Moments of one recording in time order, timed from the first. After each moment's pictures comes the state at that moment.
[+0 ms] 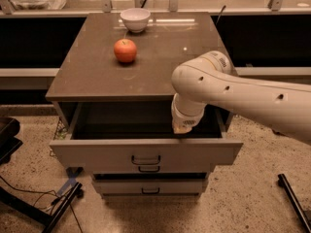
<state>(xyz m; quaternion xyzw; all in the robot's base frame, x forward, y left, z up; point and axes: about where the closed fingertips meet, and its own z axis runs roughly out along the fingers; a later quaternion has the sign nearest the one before) 0.558 -0.076 0.698 -0.73 0.67 -0.05 0.12</state>
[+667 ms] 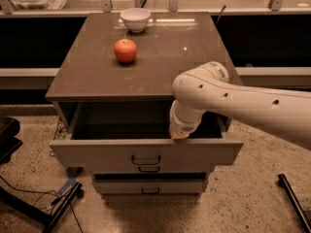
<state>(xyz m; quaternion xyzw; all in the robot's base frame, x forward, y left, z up) 0.553 -0.070 0.672 -0.73 0.67 -0.02 0.13</state>
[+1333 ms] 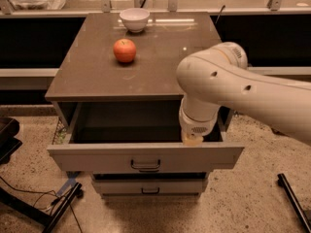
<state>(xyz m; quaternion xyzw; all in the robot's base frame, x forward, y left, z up) 0.487 -0.093 0.735 -0.71 0.70 -0.03 0.07</state>
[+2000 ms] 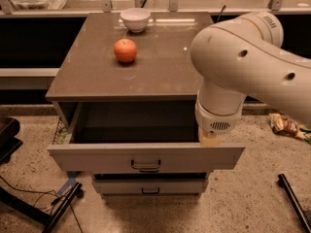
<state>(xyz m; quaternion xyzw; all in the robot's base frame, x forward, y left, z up) 0.432 -0.127 0.804 -0.68 0.73 -0.04 0.02</state>
